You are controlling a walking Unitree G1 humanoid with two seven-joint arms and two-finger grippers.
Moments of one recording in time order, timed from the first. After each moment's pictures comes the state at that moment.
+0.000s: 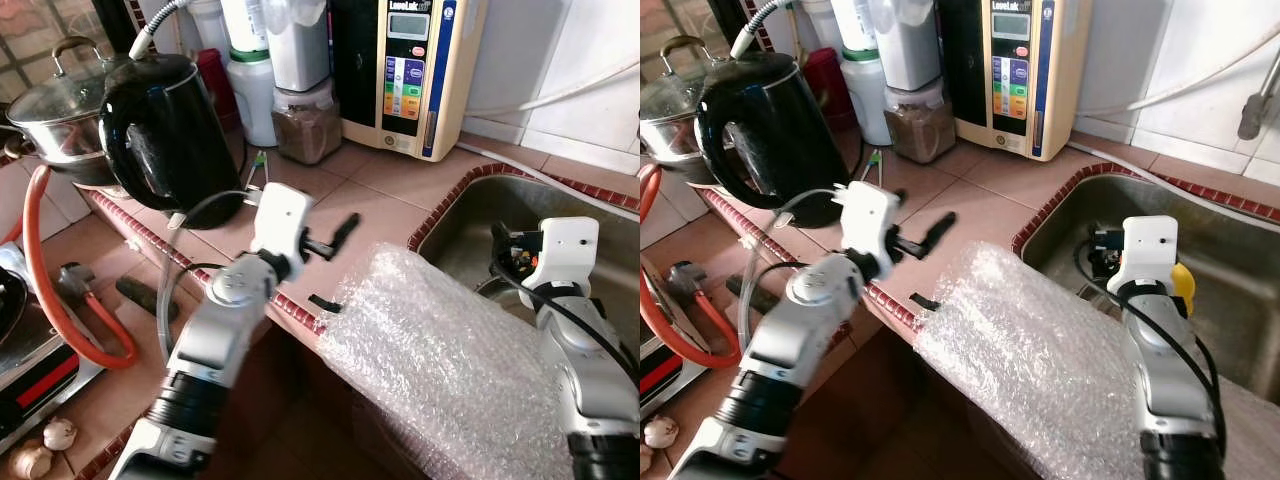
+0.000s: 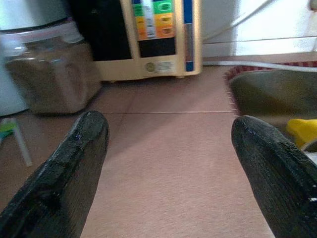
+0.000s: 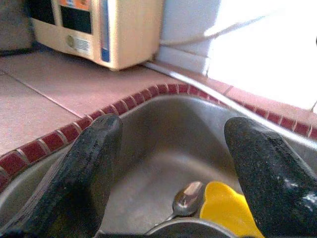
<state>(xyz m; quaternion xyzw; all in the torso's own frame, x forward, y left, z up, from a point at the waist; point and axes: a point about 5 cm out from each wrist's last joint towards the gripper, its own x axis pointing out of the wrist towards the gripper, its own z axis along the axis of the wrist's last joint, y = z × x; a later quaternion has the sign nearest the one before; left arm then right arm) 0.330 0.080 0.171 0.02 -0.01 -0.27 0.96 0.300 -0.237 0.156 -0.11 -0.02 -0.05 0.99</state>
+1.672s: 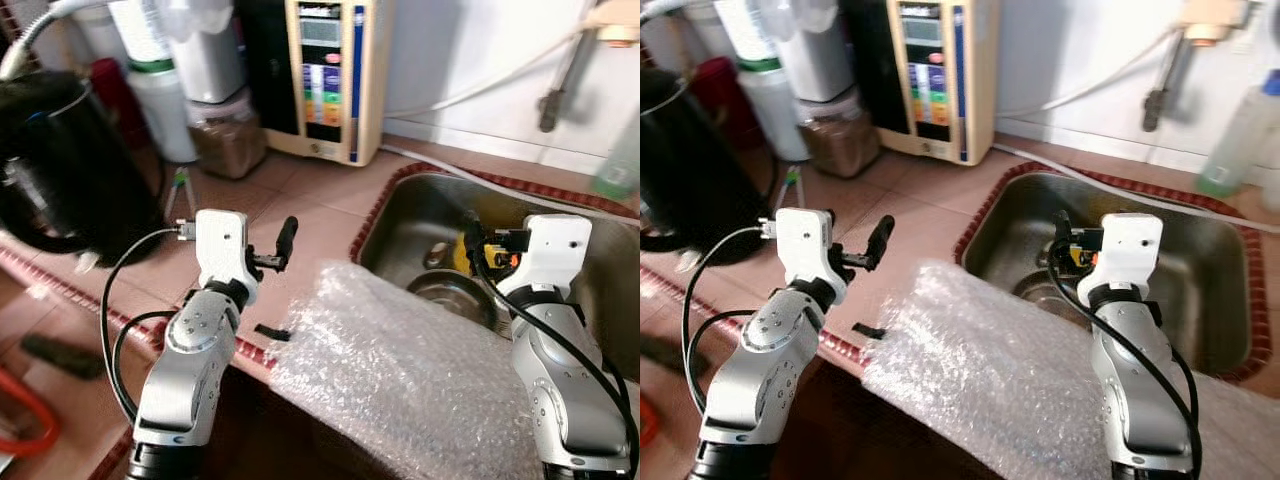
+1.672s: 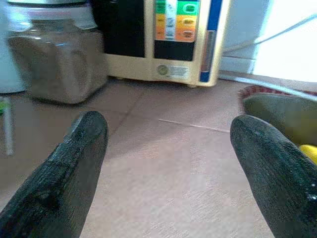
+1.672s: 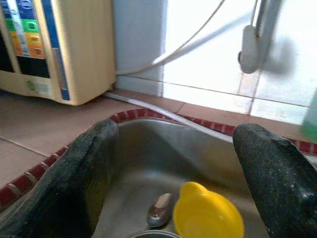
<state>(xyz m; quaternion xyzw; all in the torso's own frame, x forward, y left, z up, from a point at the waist) 0.291 0.115 0.164 -0.04 -0.01 -0.12 0.99 0.279 -0.193 0.176 -0.04 -0.06 -0.03 1.00</state>
